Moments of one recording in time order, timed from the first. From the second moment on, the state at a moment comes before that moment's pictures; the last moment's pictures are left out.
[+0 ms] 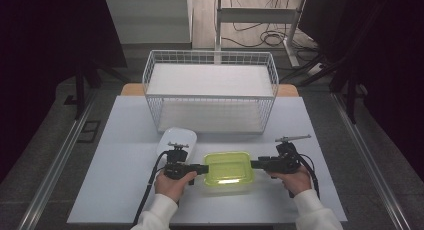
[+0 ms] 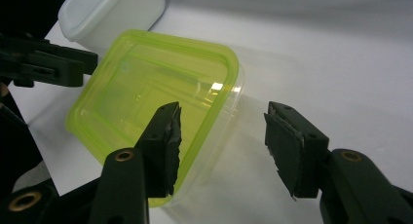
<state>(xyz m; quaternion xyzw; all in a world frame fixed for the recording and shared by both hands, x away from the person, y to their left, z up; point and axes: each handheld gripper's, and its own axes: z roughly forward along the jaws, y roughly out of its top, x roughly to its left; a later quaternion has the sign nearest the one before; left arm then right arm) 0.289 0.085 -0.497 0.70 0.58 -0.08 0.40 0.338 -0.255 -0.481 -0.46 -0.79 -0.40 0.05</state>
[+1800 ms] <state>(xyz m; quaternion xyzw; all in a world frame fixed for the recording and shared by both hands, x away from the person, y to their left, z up) 0.288 0.097 -0.461 0.69 0.54 -0.09 0.48 0.318 -0.248 -0.450 -0.44 -0.75 -0.48 0.07</state>
